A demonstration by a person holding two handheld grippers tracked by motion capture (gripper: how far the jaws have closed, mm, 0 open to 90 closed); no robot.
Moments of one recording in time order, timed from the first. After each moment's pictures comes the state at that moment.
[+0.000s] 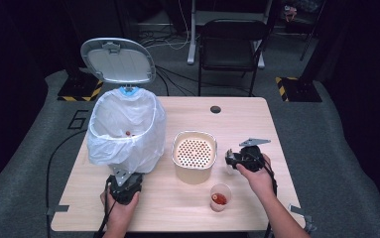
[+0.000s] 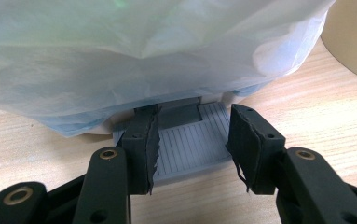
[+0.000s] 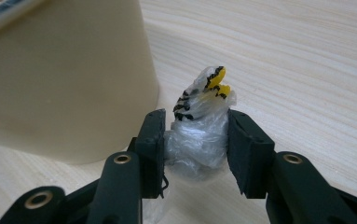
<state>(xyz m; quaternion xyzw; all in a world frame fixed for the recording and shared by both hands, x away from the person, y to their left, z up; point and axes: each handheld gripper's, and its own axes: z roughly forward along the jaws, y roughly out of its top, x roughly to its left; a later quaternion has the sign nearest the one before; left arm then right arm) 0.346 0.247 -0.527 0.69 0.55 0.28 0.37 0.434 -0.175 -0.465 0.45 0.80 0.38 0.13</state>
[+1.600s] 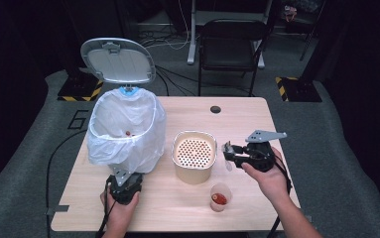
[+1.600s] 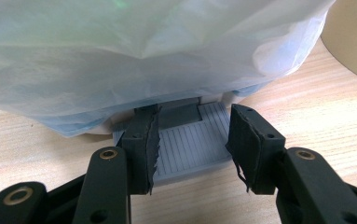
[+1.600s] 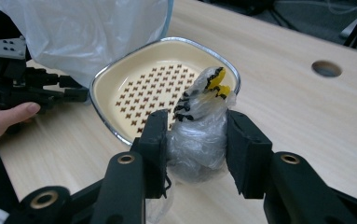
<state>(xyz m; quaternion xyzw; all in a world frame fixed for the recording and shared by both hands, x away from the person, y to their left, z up) 0.346 0.247 -0.527 0.69 0.55 0.28 0.37 0.381 -0.162 -0.358 0.36 0.80 0.46 0.14</state>
